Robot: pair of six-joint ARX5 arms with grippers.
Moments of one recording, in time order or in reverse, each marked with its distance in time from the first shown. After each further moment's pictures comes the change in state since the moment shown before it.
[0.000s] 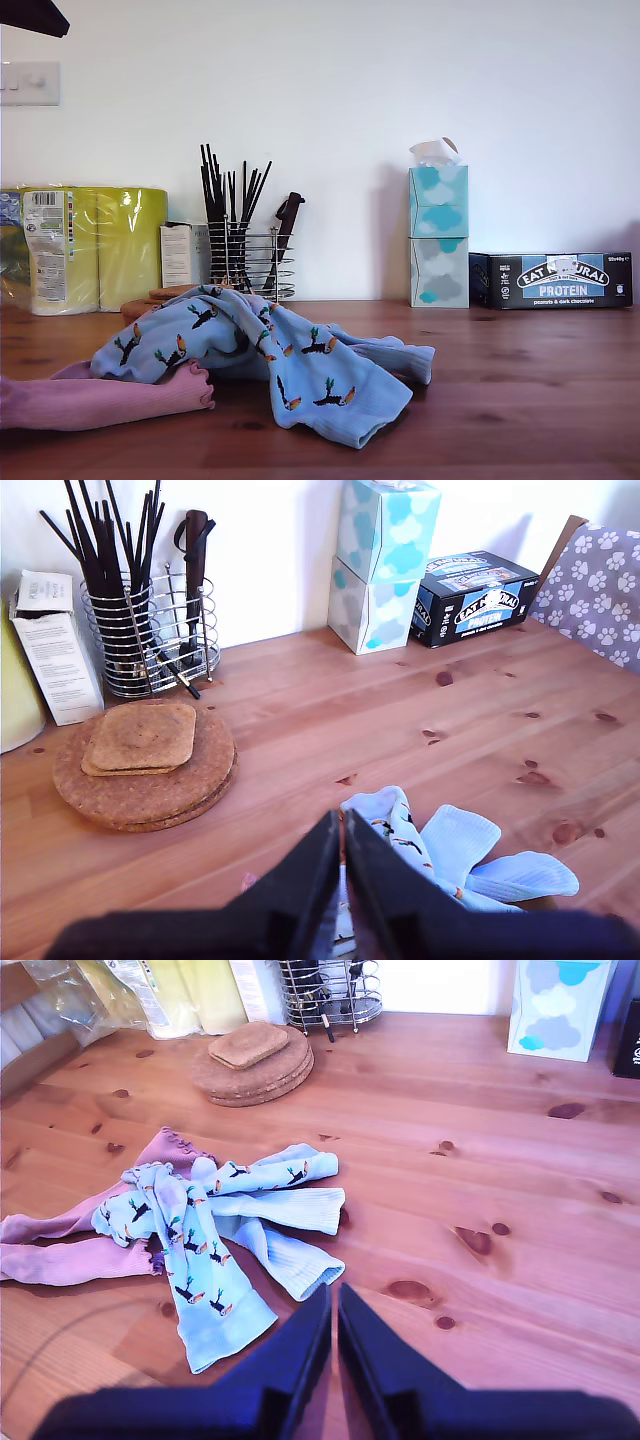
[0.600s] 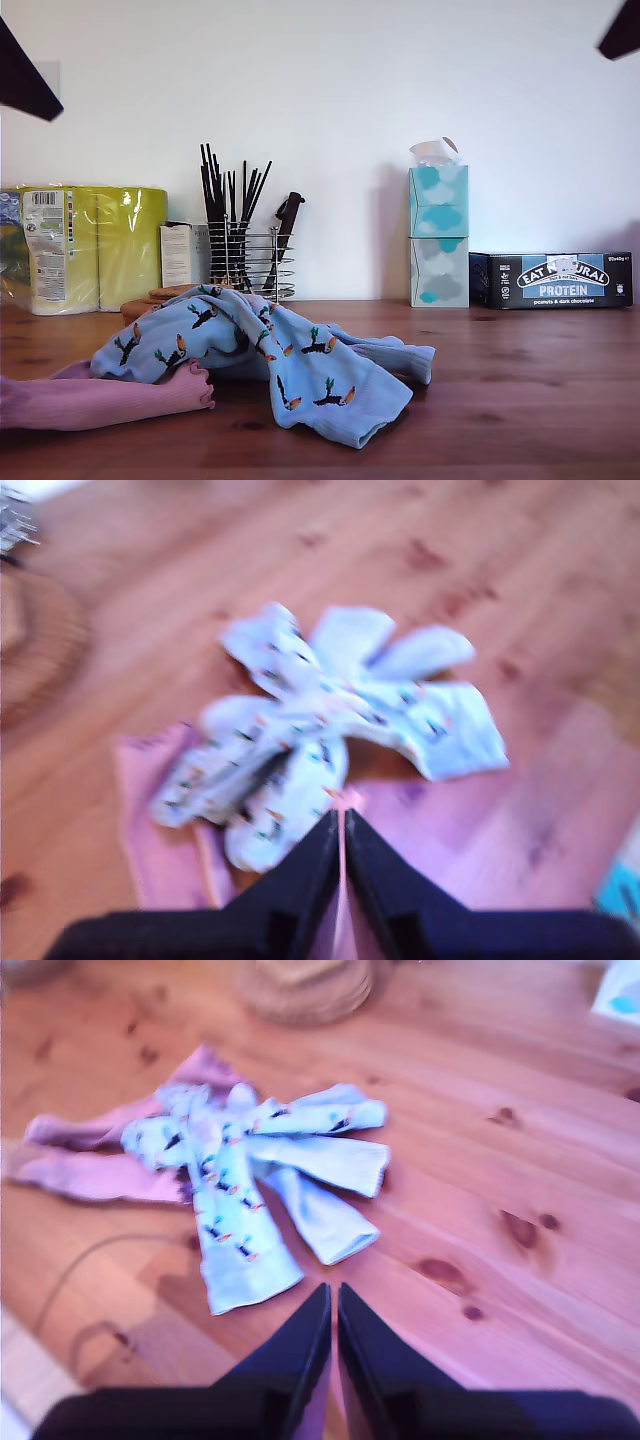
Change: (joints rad) left arm -0.120 0.050 0.003 -0.407 0.075 0.401; right arm 0.104 0.315 0.226 -0.122 -0.024 -0.170
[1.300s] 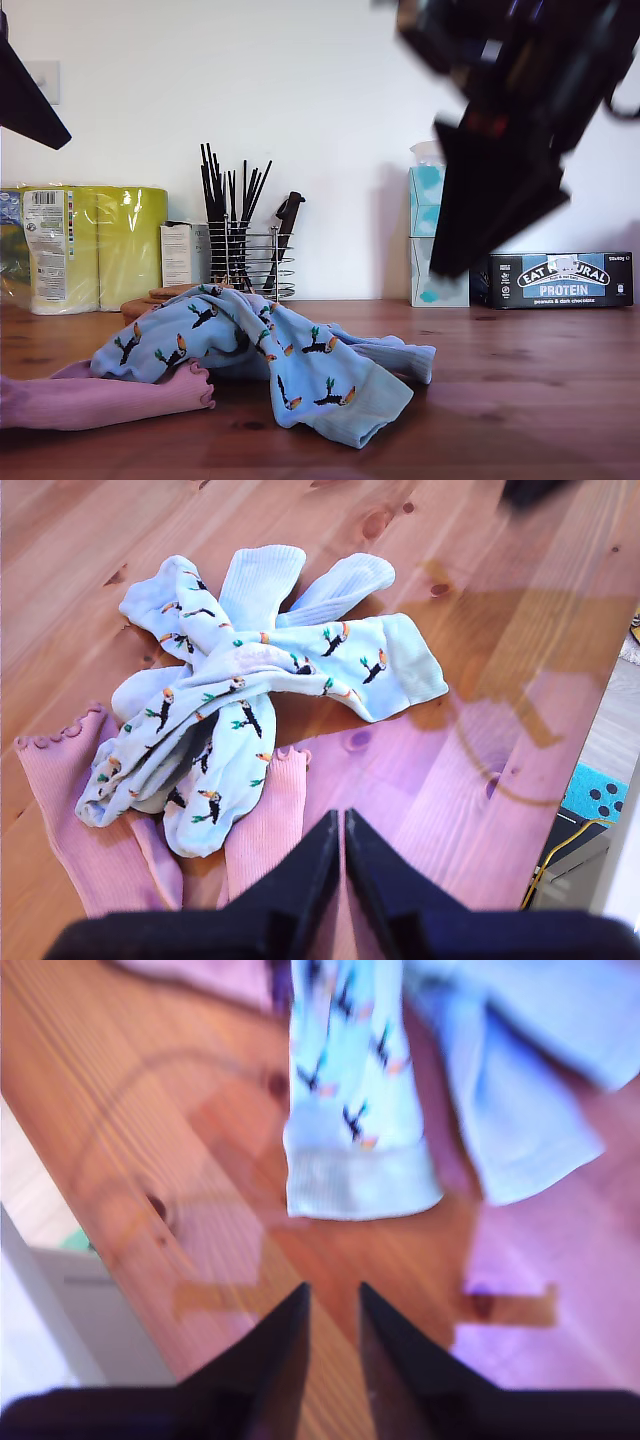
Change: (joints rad) left arm -0.068 0.037 0.000 -0.051 -0.013 0.094; right arm 0.240 0.668 0.094 0.061 -0.003 -0.082
